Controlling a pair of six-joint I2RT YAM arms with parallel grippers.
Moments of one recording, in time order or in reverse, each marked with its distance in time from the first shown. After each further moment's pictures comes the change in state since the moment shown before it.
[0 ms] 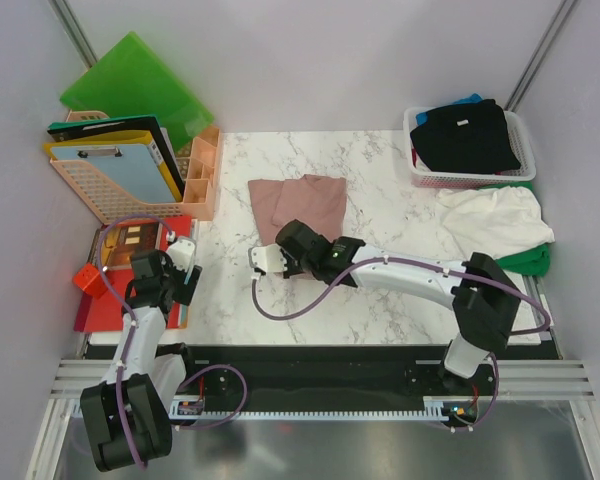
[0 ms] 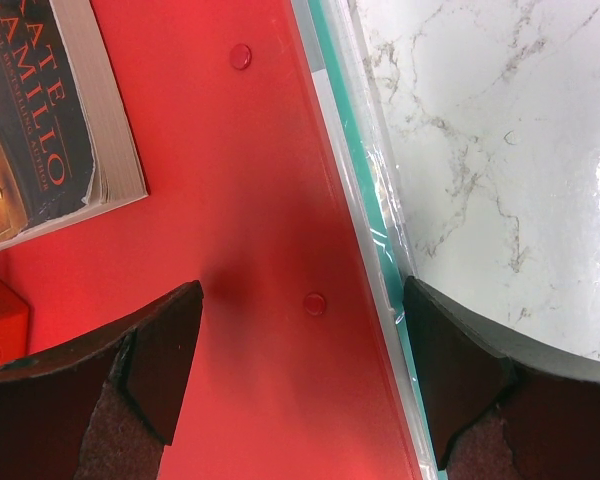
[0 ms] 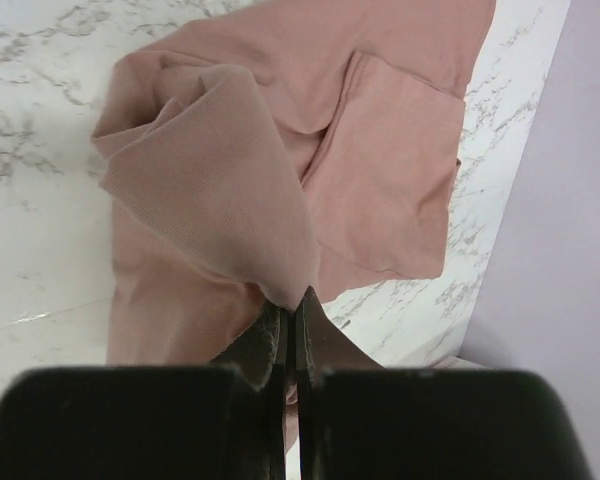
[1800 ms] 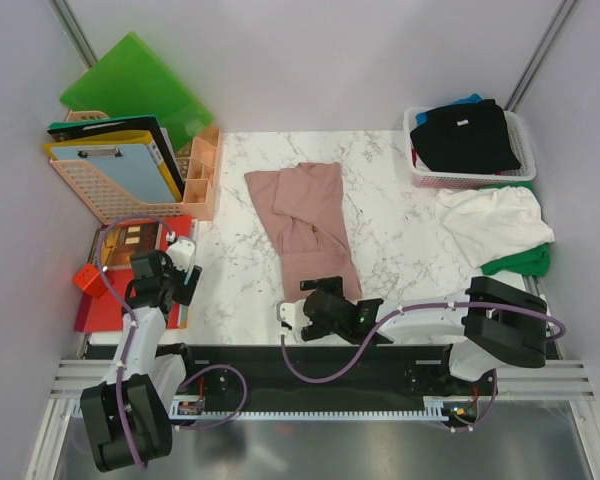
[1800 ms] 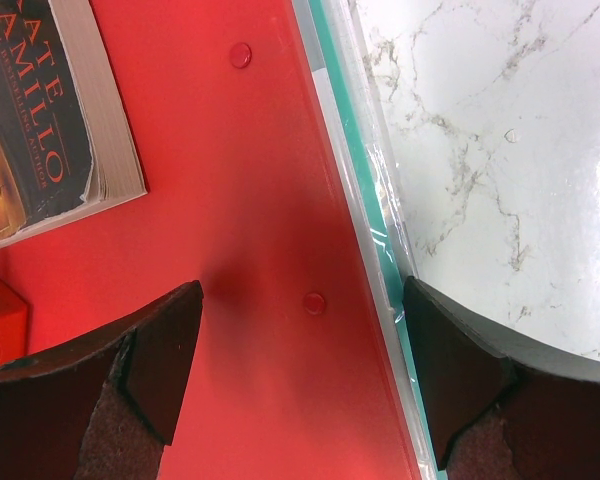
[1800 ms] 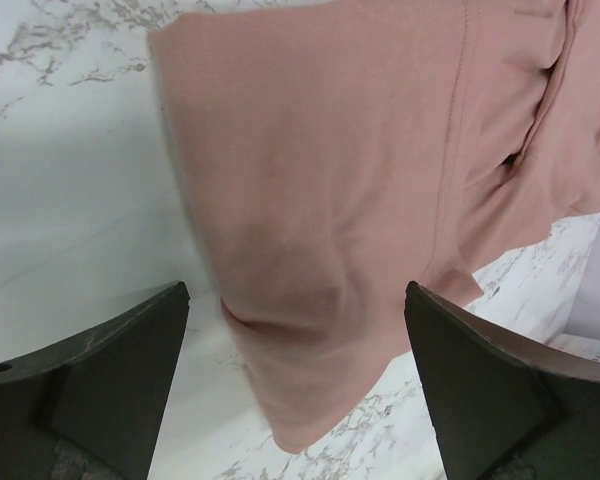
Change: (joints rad) left arm 0.000 0.004 -0.001 -0.003 0.000 0.000; right arm 0.193 -0.145 -0.562 0.391 0.128 0.204
